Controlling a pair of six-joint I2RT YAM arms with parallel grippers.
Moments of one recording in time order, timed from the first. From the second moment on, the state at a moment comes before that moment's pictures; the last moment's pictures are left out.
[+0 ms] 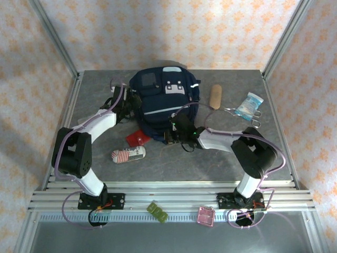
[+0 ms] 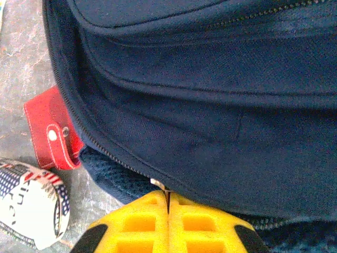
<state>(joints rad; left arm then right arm) -0.20 1.64 1.07 -0.15 -0.06 -0.65 0.78 1.73 0.94 -0.02 -0.14 0.62</state>
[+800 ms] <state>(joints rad) -0.48 1.66 0.85 -0.08 -0.05 -0.92 0.78 1.73 0.94 -0.02 -0.15 0.61</state>
